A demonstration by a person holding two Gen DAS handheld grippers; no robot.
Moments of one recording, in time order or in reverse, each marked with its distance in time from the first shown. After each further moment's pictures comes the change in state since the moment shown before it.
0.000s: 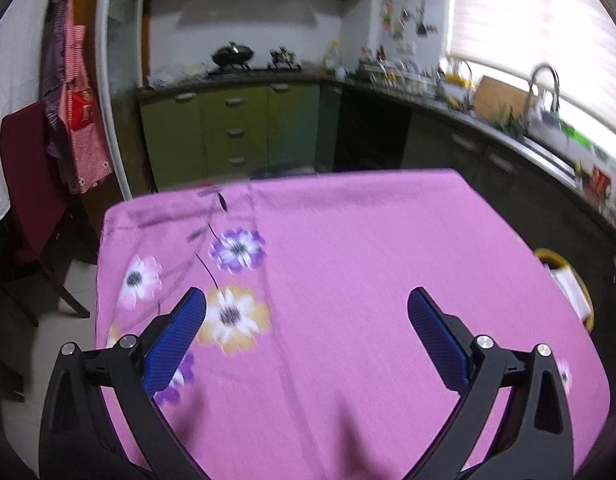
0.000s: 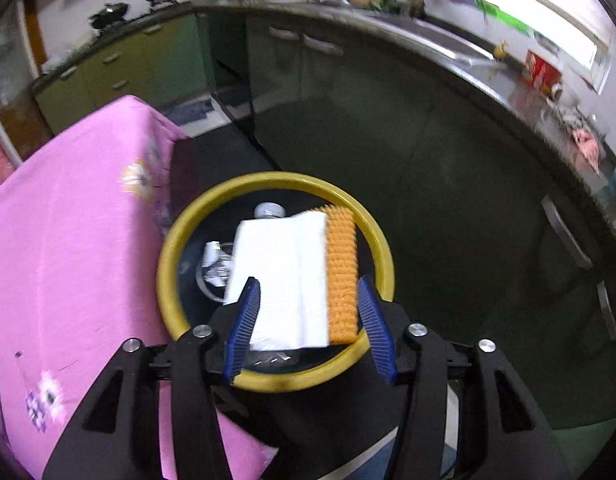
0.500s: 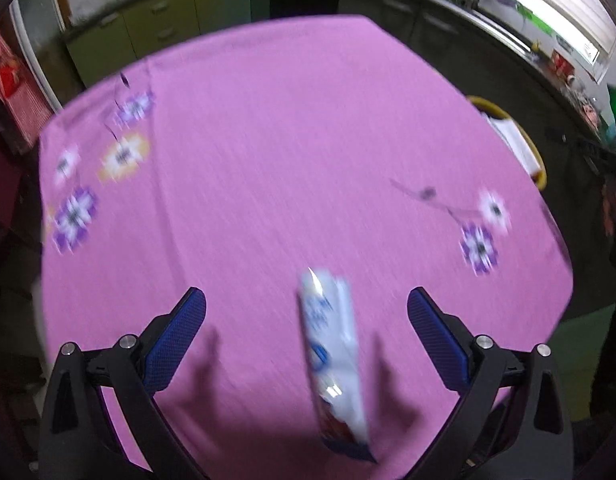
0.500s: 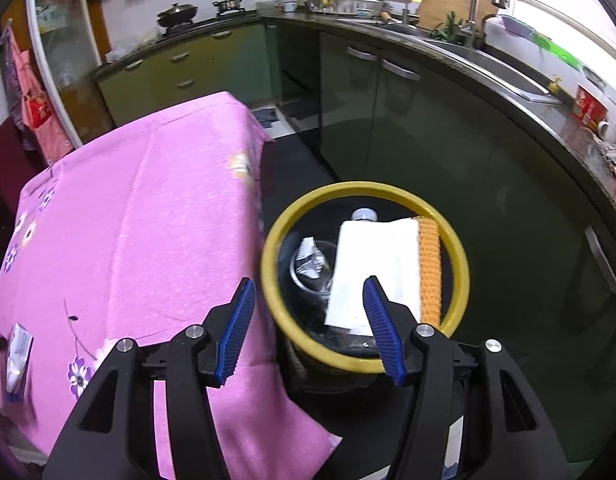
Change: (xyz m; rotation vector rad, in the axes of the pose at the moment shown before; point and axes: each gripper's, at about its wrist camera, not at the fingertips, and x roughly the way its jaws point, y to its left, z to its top) left arm -0.028 -0.082 -0.078 0.145 0.454 -0.132; right arm -0.024 0.063 -0.024 -0.114 -0.052 0.180
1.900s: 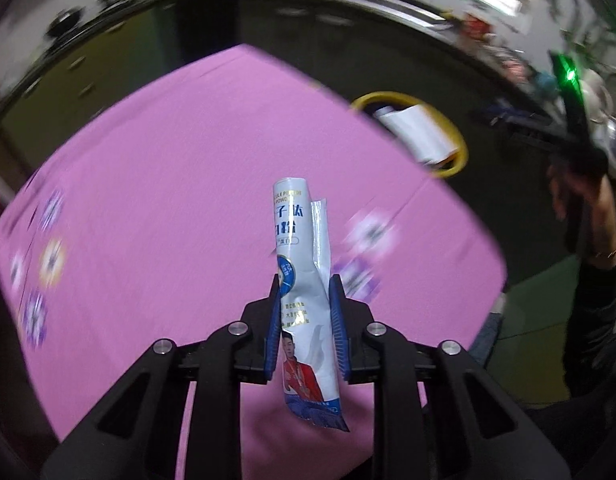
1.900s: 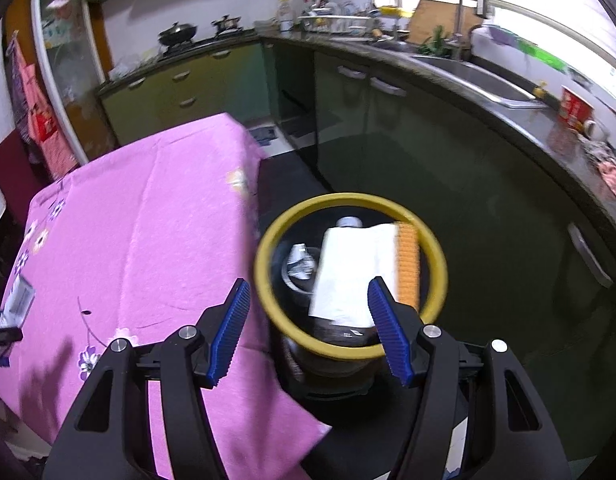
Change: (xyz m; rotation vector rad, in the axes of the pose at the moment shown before) left arm -0.025 -0.111 0.063 0.288 -0.050 -0.171; right arm -0.041 -0.026 -0.015 0.038 -0.077 -0.008
